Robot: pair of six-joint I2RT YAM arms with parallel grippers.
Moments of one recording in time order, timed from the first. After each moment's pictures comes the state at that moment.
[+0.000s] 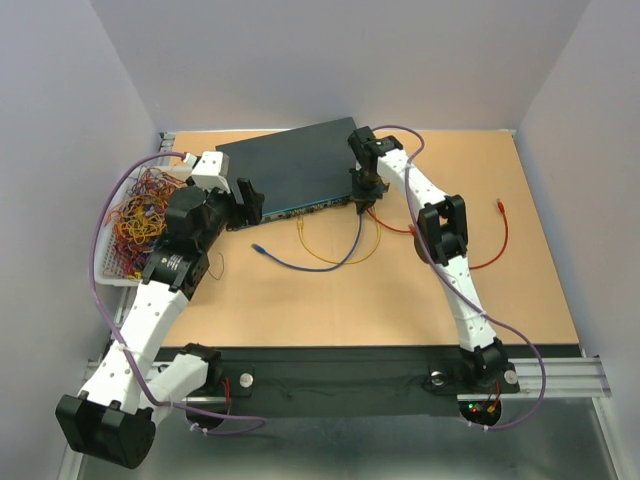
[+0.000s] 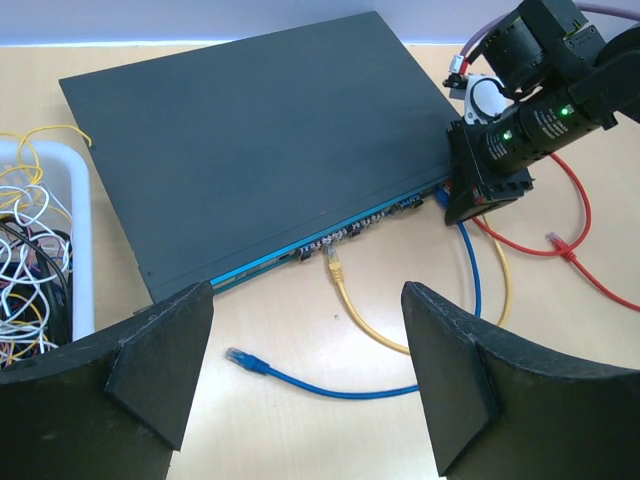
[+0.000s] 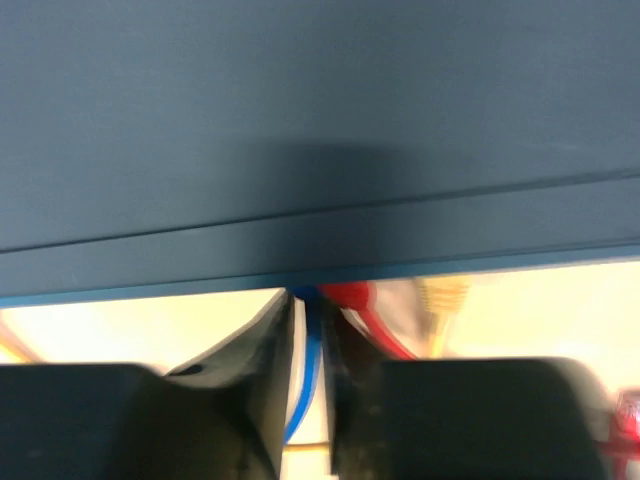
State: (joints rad) left arm -0.29 0.90 0.89 -0.21 0.03 -0.20; right arm 0.41 2.61 2.49 -1.16 0.01 0.39
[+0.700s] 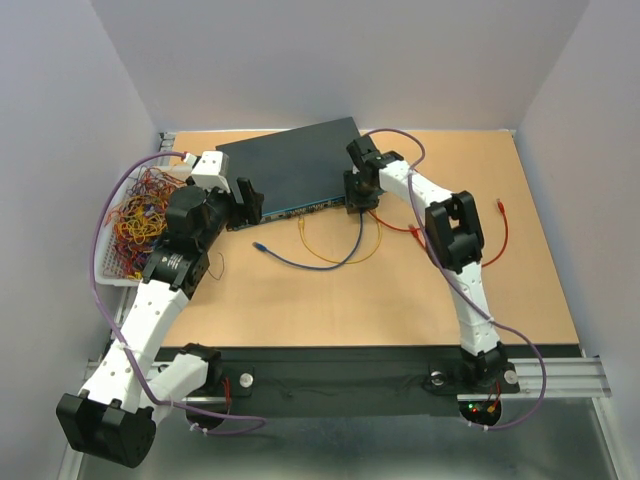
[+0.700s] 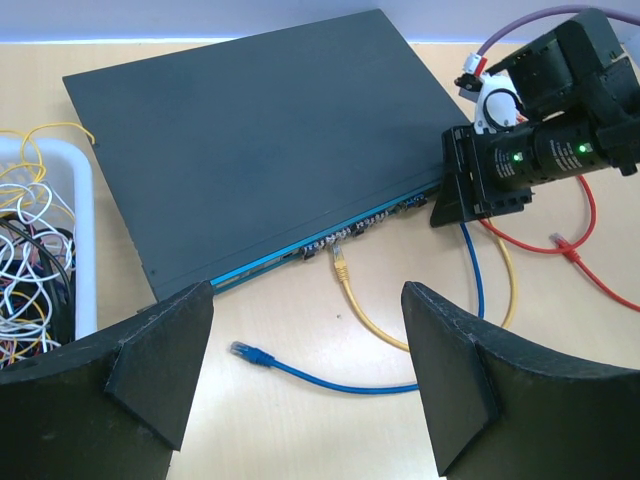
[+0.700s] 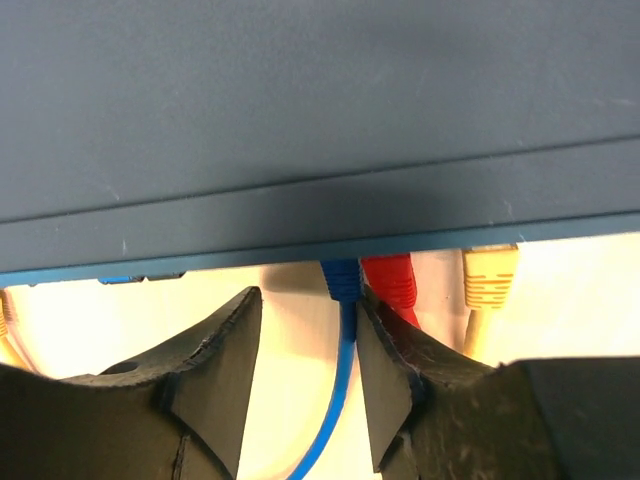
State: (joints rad) left arm -0.28 0.91 0.89 -0.21 0.02 -0.20; right arm 0.45 2.39 2.06 -0.78 0.04 0.39
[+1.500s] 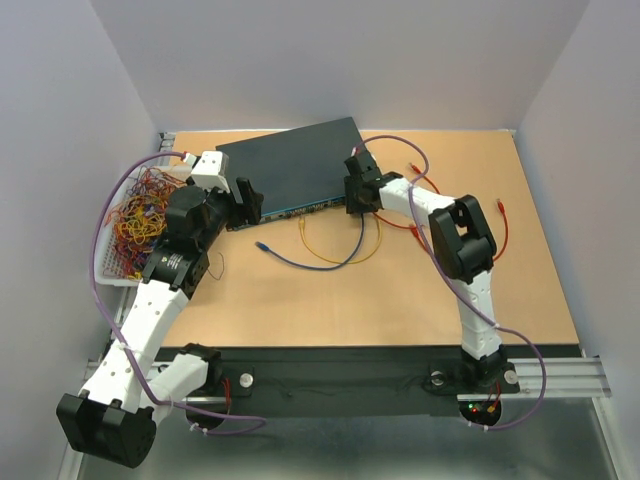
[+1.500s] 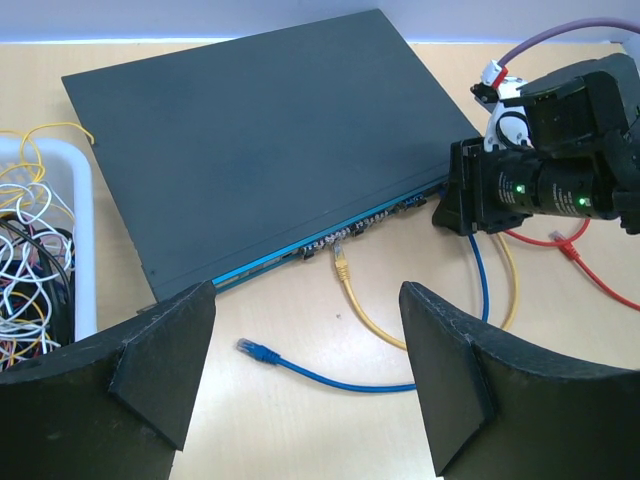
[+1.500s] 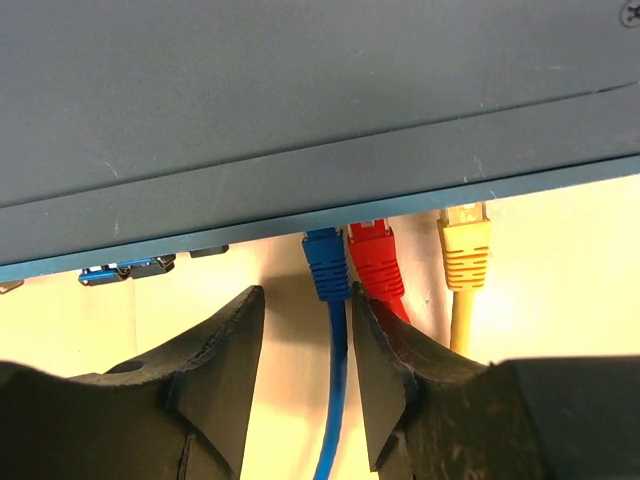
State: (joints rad) left arm -0.28 0.91 0.89 -0.21 0.03 -0.20; right arm 0.49 2.21 1.69 -0.41 0.22 0.36
